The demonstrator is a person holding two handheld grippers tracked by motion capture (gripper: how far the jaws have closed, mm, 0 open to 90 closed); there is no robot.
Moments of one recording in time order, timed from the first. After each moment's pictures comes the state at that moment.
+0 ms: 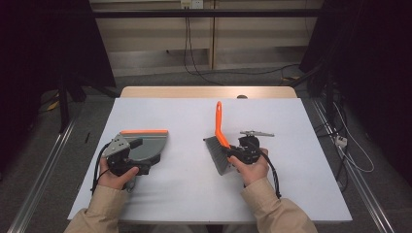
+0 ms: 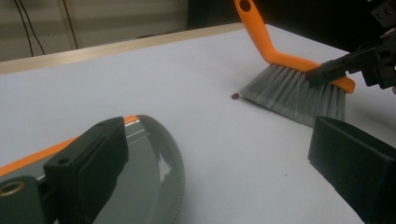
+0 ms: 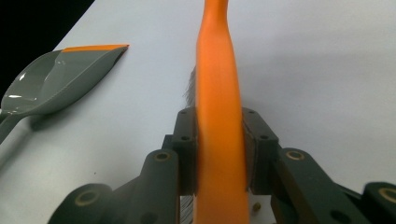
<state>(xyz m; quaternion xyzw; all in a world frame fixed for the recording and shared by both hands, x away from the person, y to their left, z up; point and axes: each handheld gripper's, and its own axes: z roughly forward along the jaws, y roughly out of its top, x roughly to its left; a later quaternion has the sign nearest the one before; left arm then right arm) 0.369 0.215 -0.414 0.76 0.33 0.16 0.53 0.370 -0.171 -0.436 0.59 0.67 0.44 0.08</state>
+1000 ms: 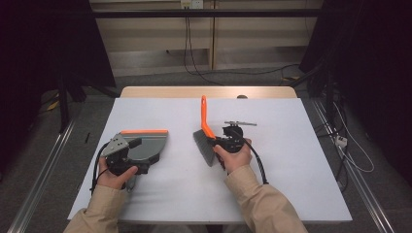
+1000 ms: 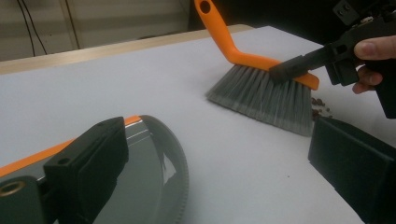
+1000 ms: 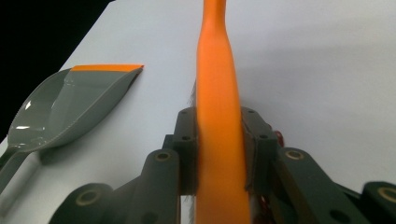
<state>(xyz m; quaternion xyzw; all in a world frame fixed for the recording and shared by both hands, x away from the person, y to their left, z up) 0.370 0.218 -0.414 0.76 0.34 0.16 0.54 0.408 -0.134 -0.435 0.60 0.66 0.45 0.06</state>
